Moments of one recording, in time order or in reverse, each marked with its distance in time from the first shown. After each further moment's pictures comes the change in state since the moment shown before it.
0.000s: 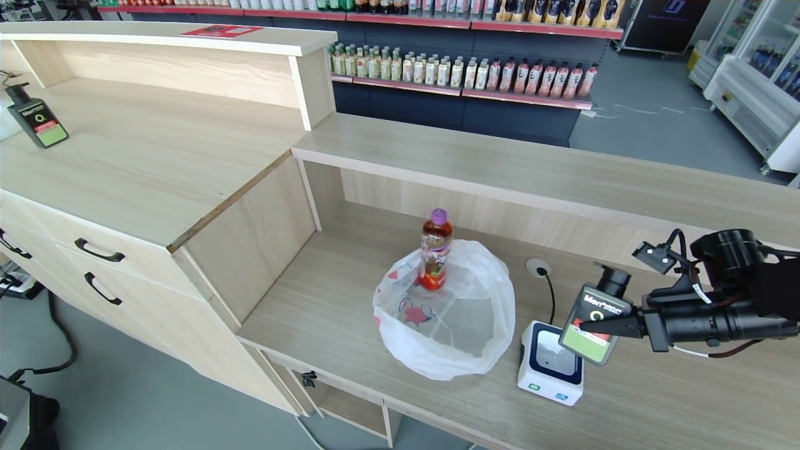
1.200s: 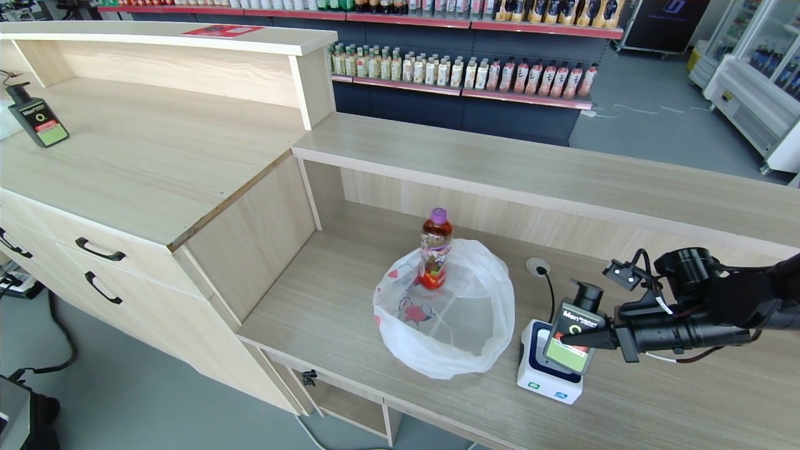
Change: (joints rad) left arm 0.000 0.000 0.000 0.000 0.000 0.000; right arm 0.026 0.159 -0.023 -0.074 -0.008 -0.083
